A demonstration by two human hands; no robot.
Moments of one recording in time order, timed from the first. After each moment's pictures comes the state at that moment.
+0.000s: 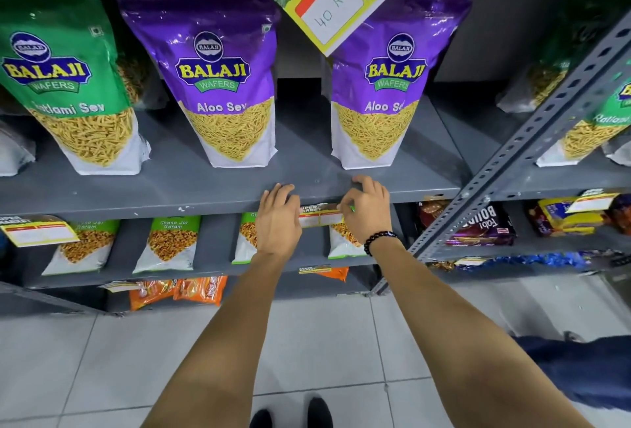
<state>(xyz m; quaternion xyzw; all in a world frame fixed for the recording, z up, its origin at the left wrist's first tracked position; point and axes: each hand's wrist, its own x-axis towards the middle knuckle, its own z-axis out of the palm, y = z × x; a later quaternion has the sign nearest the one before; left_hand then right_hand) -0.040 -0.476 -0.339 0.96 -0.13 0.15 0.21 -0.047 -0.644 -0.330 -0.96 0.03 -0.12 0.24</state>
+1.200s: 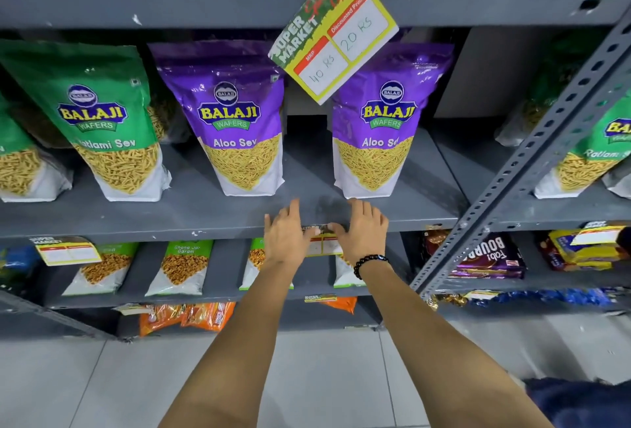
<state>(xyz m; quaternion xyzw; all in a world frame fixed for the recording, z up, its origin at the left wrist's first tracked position) -0.036 -0.492 -0.304 0.98 -0.03 0.06 0.20 -0.047 -0.630 -0.313 -0.97 0.08 -0.14 0.20</state>
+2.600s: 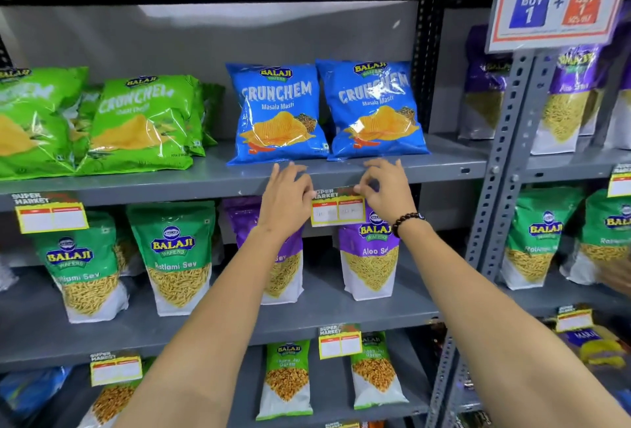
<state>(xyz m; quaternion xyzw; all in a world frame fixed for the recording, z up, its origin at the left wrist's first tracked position) -0.031 -0.447 -0.024 0.88 -0.25 0.36 0.19 -0.050 -0.643 -0.019 -0.88 -0.09 -0.38 0.28</state>
